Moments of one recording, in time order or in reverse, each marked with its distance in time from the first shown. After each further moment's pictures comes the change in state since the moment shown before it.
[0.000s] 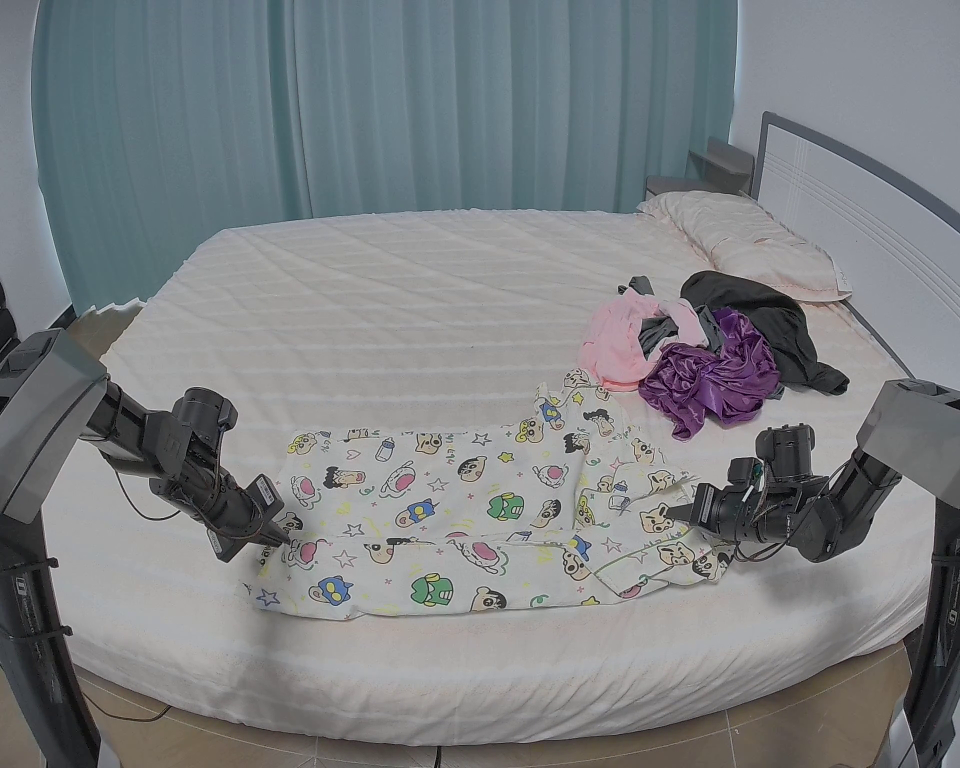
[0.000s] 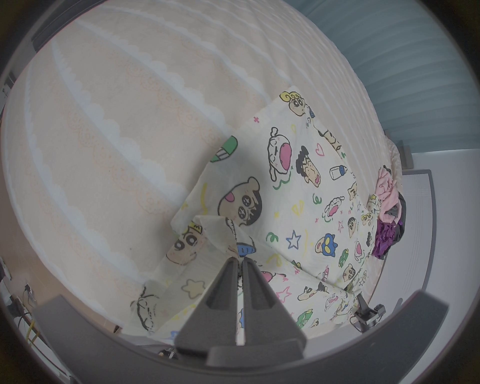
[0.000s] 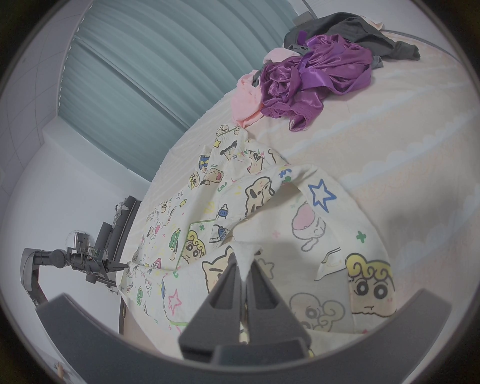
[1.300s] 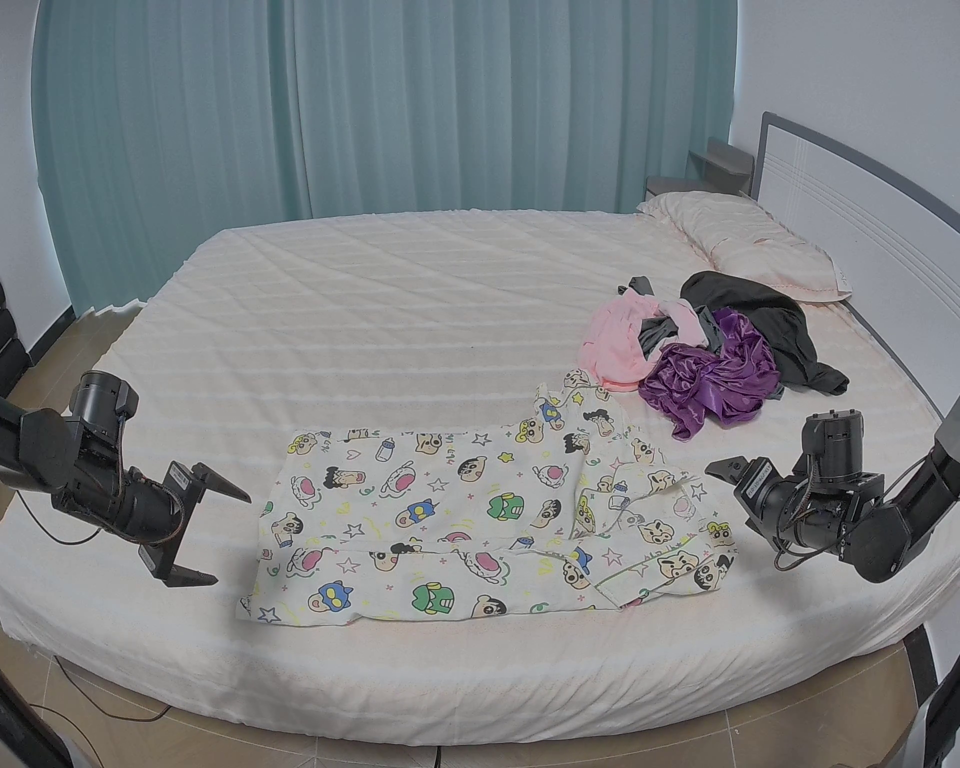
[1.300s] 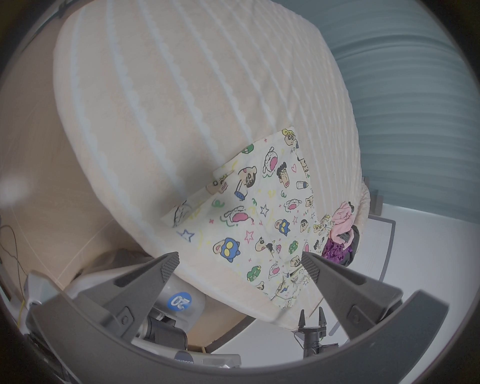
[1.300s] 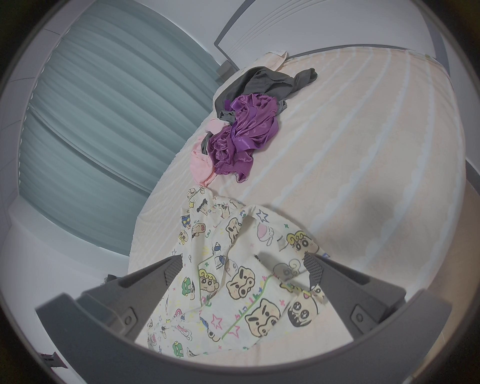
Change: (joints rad) left arm 0.107 -0.434 0.326 0.001 -0.146 -0.263; right arm 0.074 -0.342 0.264 0.003 -0.436 0.429
